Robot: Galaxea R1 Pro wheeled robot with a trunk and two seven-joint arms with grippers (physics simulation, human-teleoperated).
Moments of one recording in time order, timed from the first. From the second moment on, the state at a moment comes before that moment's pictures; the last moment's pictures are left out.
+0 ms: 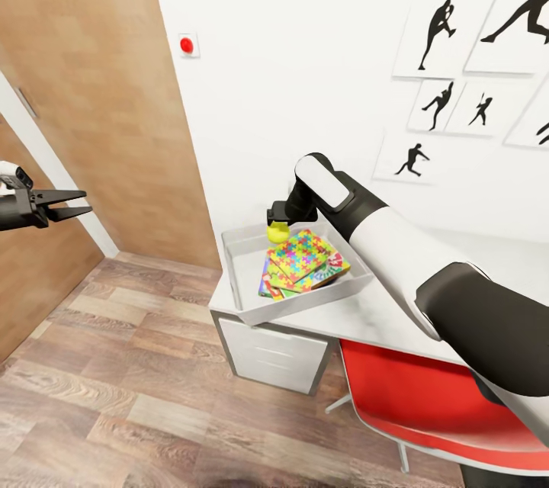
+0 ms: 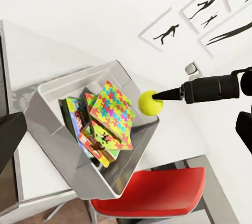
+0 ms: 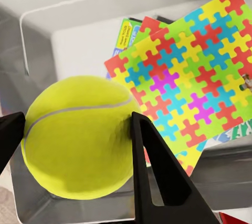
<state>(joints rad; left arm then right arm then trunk) -1.14 0.76 -0.03 -0.82 0.48 1.02 -1.36 -1.52 0.17 0.65 -0.57 -1.34 1.05 -0.77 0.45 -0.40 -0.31</state>
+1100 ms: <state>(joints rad) -1.14 0.76 -0.03 -0.82 0.48 1.02 -1.36 -1.52 0.17 0.65 -0.57 -1.34 1.05 -0.57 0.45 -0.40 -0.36</state>
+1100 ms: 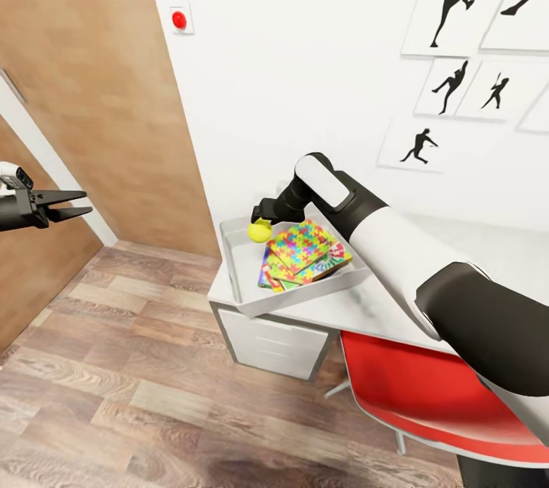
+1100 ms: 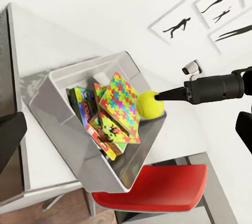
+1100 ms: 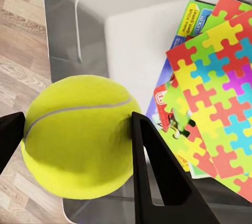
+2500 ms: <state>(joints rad) -1.14 0.76 -0.03 -0.82 0.48 1.02 -1.36 -1.52 0.17 0.66 -0.57 -1.35 1.05 -0.52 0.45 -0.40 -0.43</state>
